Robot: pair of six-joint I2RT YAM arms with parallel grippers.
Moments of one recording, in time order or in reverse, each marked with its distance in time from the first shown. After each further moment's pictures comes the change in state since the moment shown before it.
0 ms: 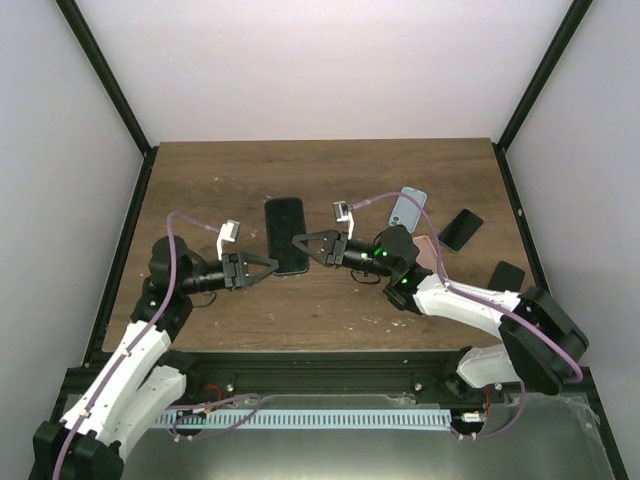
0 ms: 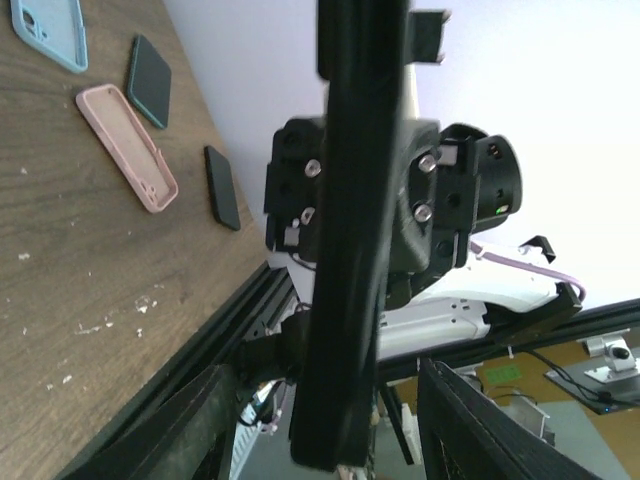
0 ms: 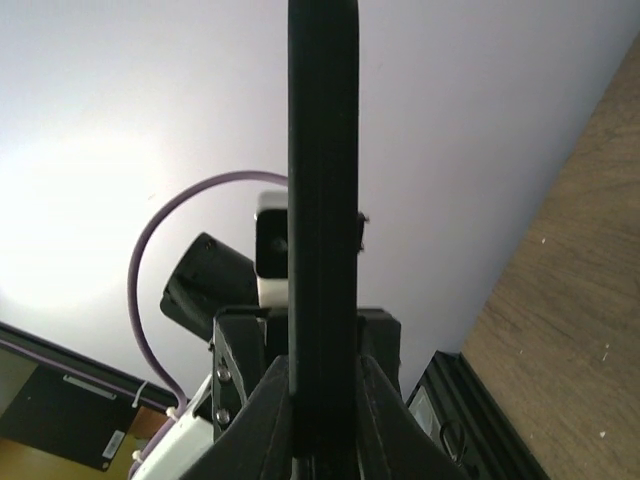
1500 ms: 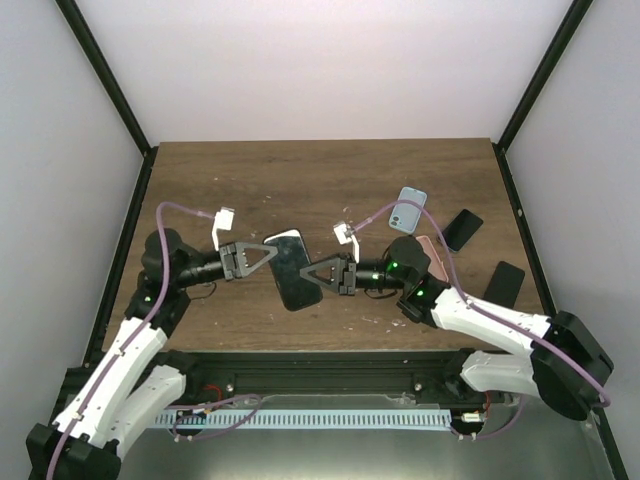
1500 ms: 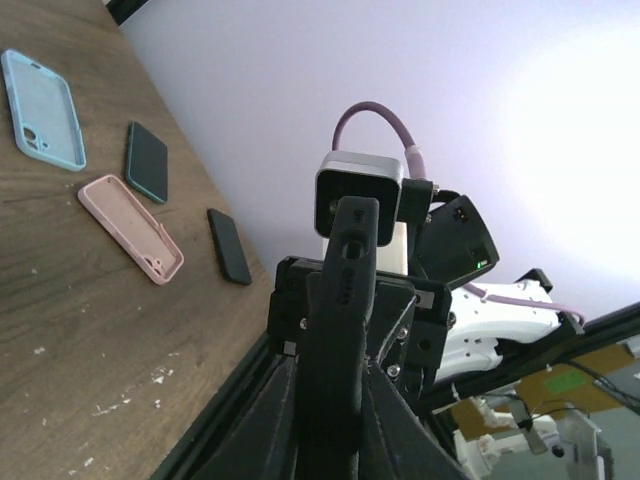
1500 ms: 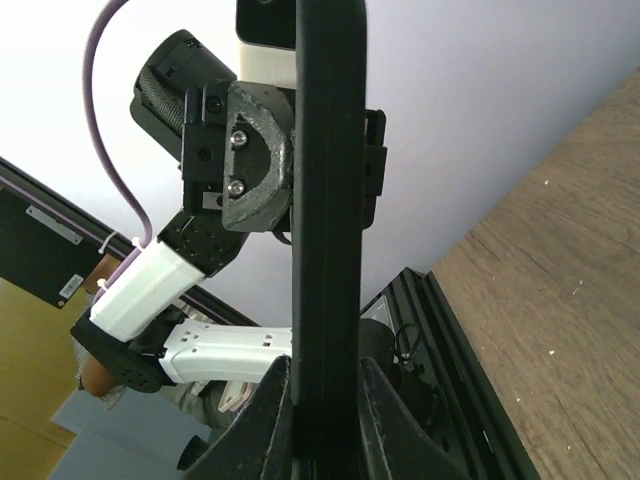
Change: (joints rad) left arm -0.030 0.015 0.091 0.000 -0.102 0.077; right arm 0.031 -0.175 -0.070 -0.198 -0.168 -0.325
